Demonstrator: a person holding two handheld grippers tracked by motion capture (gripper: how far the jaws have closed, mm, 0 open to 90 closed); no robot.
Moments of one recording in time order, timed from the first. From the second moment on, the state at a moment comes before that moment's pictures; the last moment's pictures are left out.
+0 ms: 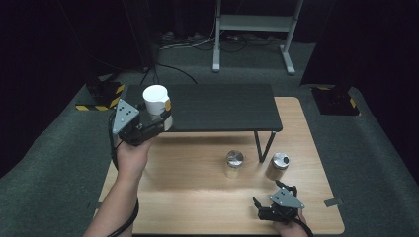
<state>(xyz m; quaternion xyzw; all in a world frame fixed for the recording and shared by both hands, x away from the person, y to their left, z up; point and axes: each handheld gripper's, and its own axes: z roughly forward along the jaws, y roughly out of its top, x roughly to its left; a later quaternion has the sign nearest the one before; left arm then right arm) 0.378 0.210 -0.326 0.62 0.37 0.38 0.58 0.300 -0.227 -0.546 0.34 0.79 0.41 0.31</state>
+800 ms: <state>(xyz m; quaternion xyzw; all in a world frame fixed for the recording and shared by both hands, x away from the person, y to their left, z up) 0.402 0.198 -0.323 0.62 0.37 0.39 0.57 0.299 -0.227 -0.546 0.34 0.79 0.41 0.31</state>
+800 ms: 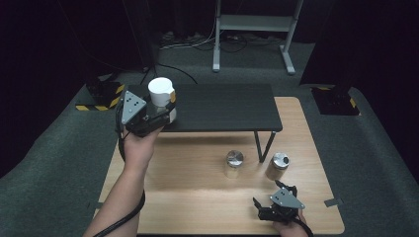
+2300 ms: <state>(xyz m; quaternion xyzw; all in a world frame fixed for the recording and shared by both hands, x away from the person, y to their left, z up) 0.418 0.194 -0.335 0.62 0.39 0.38 0.57 0.299 -0.228 -0.546 0.34 0.79 0.41 0.31</state>
